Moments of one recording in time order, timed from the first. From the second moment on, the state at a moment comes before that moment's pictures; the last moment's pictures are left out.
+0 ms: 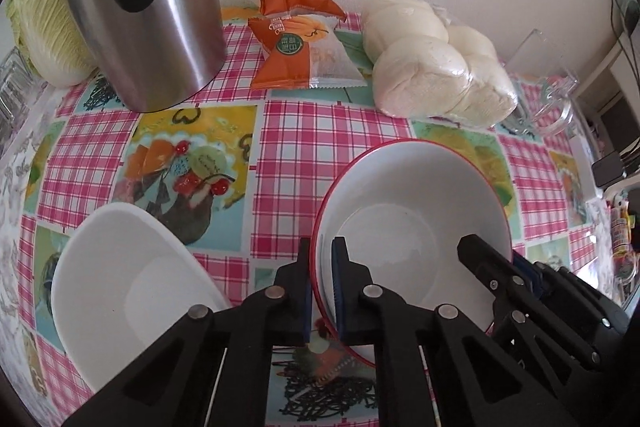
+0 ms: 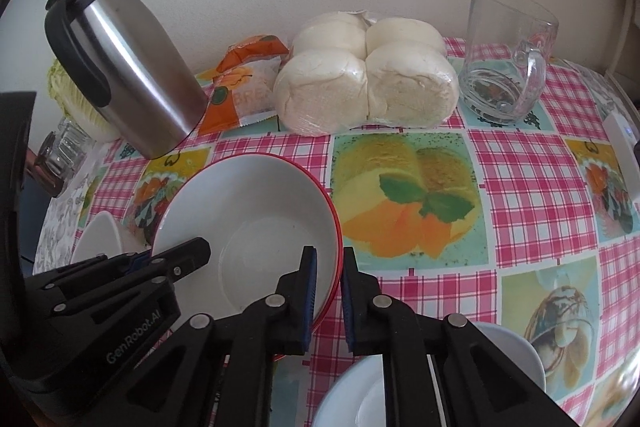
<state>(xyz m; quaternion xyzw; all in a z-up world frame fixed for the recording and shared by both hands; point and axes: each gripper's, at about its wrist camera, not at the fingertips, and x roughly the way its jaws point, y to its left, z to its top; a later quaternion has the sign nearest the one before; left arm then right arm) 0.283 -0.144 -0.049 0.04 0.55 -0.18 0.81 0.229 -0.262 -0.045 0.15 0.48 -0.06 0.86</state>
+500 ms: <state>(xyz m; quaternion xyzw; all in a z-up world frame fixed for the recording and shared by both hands) 0.224 -0.119 0.009 0.01 0.48 -0.19 0.86 0.184 -0.251 0.012 0.14 0.43 -0.06 0.89</state>
